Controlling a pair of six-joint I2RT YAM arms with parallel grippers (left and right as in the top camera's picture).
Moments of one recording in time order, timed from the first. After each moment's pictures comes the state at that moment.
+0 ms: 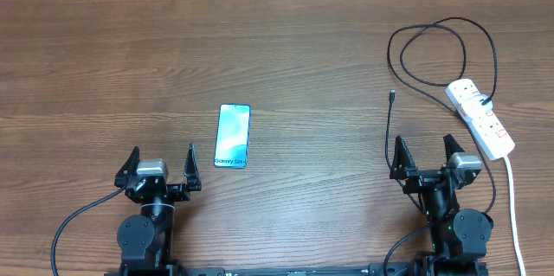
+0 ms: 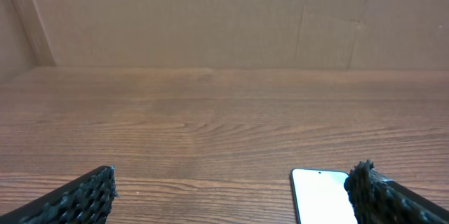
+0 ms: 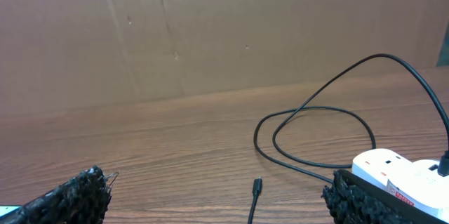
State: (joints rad) left arm 0.00 0.01 0.01 -0.08 -0.04 -0.02; right arm -0.05 0.01 0.02 -0.02 -0.12 0.15
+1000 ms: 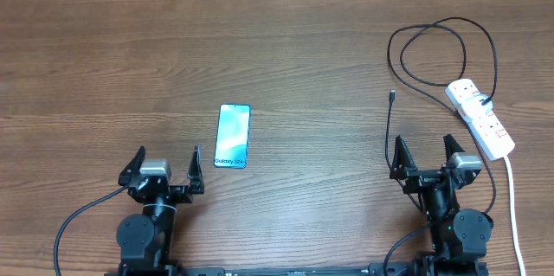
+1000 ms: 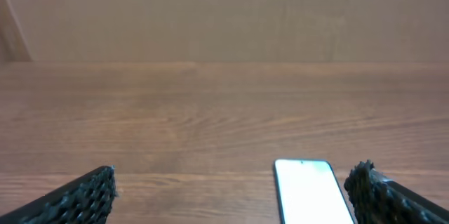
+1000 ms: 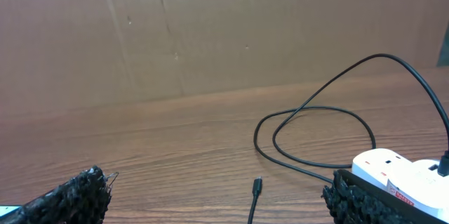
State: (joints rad) left arm 0.00 0.01 0.04 -0.15 0.03 -0.03; right arm -0.05 0.01 0.02 -0.02 -0.12 0.15
